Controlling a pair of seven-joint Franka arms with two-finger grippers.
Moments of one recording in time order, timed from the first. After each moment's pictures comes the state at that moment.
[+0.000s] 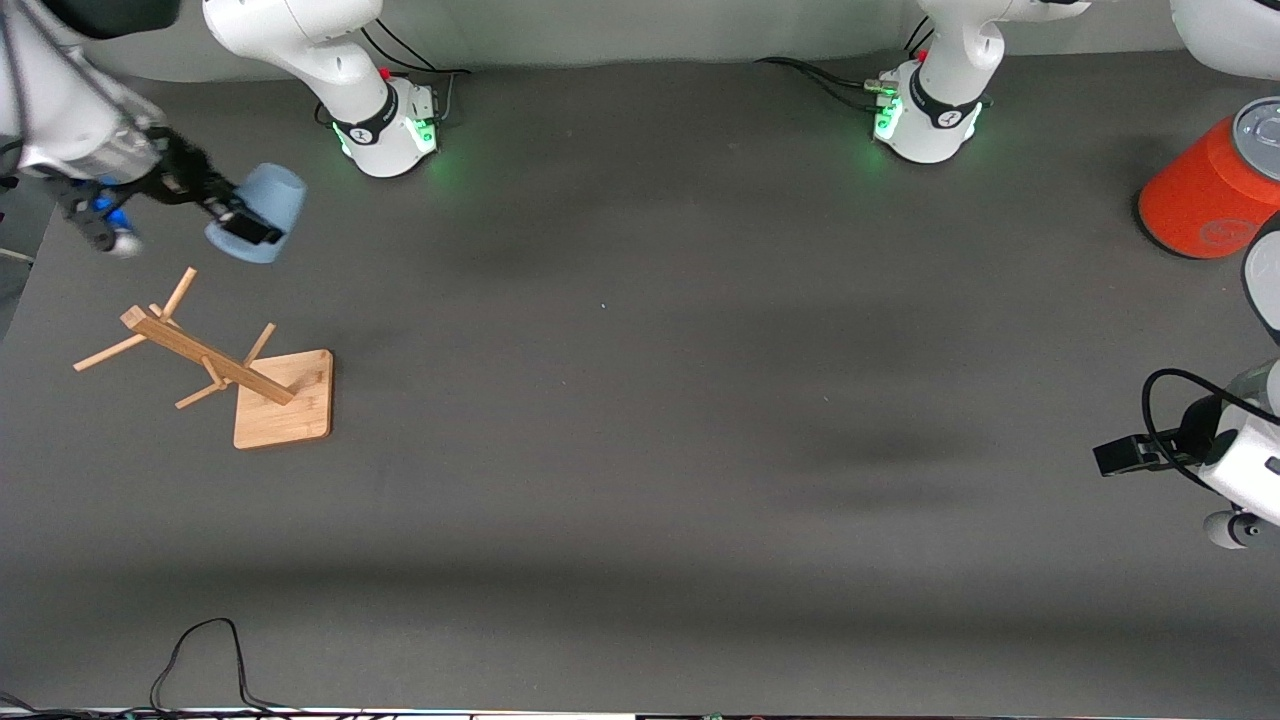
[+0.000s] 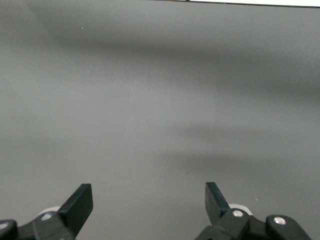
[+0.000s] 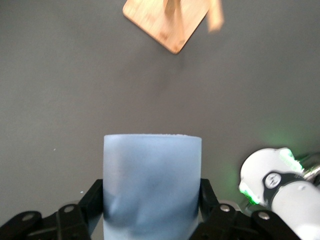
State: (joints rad) left arm -0.09 0.52 0.12 -1.10 0.02 1.64 -0.09; right arm 0.43 -0.36 -0.23 -2.12 0.03 1.63 1.06
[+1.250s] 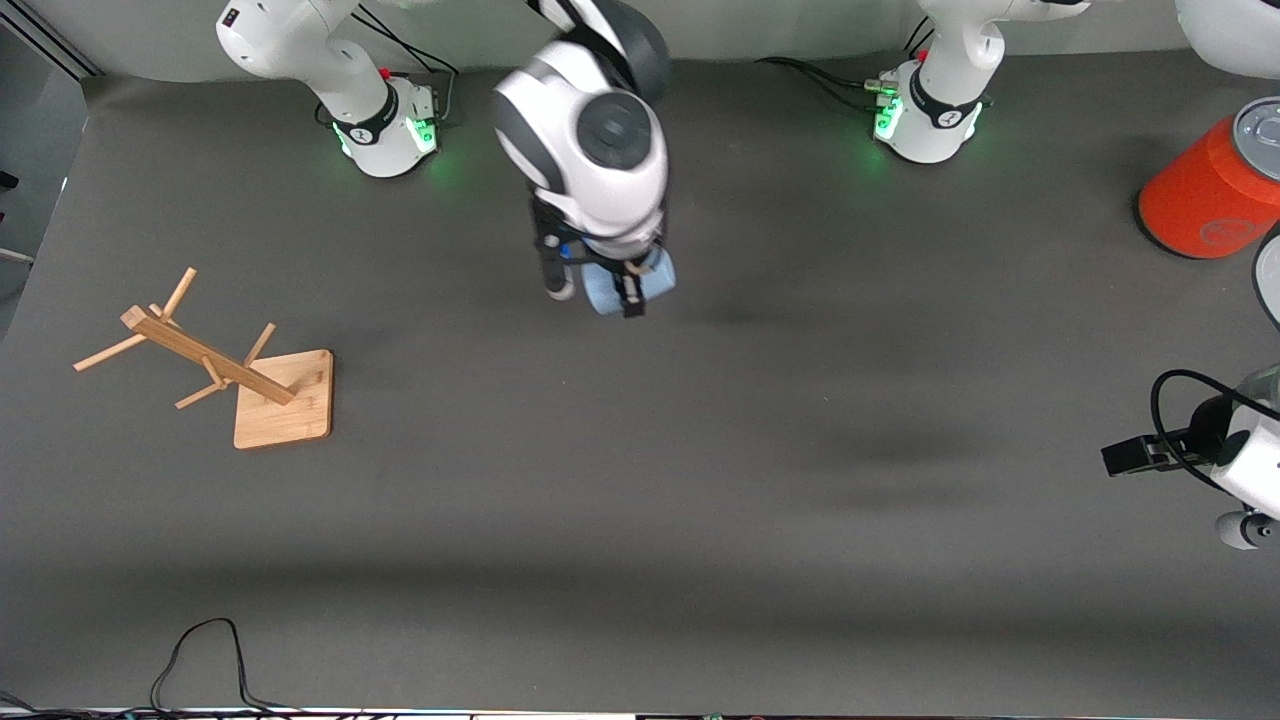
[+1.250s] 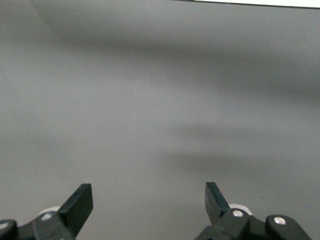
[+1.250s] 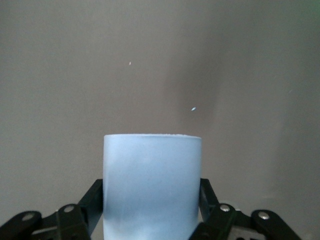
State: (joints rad) left arm -0.09 0.52 0.12 -1.11 0.02 1.64 -0.09; right arm 0.99 0.60 -0.22 -1.30 0.14 1.75 2.21
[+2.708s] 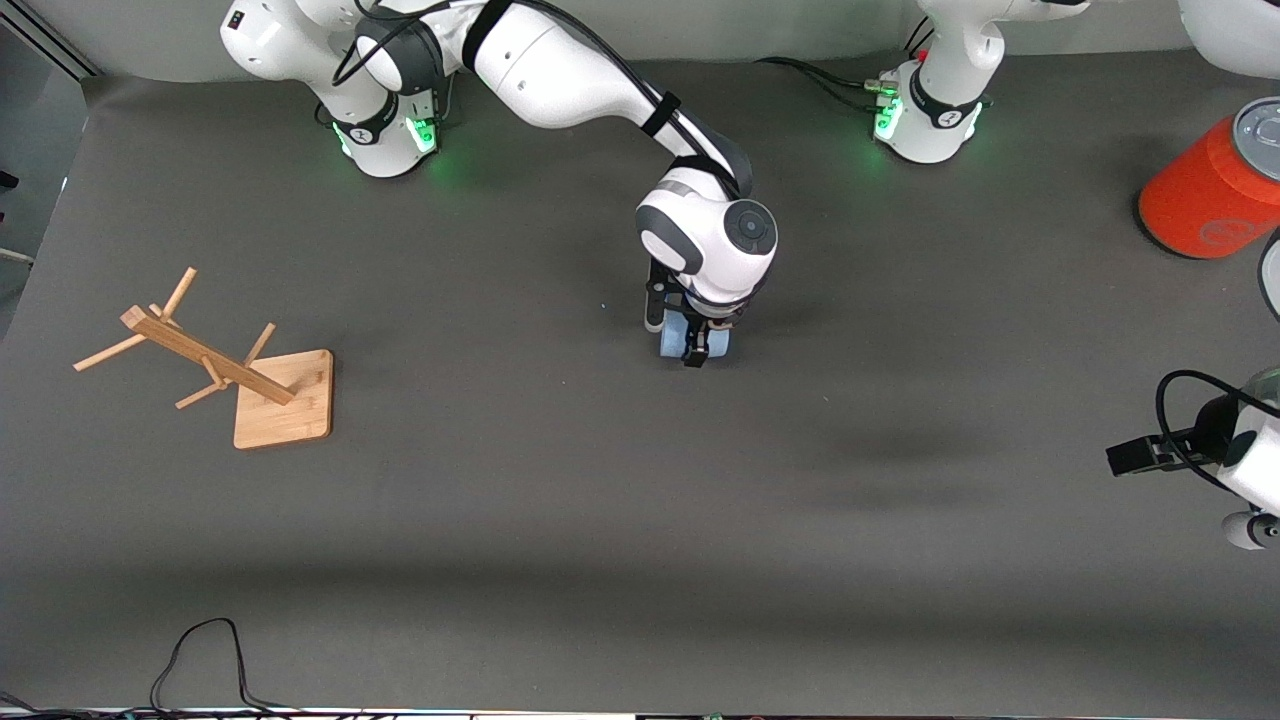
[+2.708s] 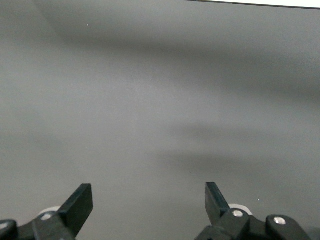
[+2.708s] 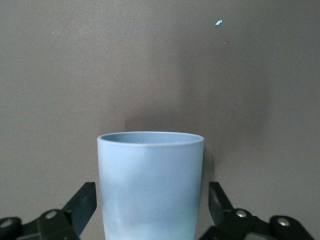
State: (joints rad) left arm -0.08 0.52 0.12 -1.11 0.02 1.63 -0.09; right arm 1.08 1.03 -0.22 -1.07 0.08 1.92 2.59
